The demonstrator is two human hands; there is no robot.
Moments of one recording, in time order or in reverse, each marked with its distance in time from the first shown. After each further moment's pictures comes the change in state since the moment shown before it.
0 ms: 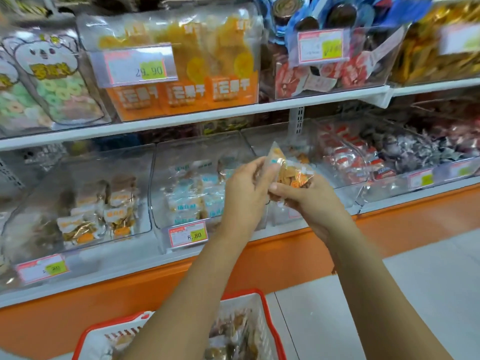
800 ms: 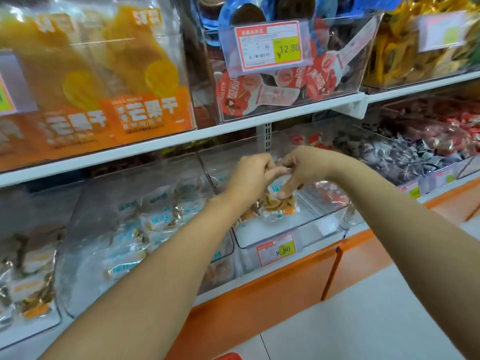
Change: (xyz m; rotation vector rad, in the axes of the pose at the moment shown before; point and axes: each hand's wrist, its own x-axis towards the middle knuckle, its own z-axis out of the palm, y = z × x) left_hand 0.147 -0.034 0.118 0.340 -0.361 0.281; right_hand 0.150 -0.027 -0.119 -1.100 -0.274 0.257
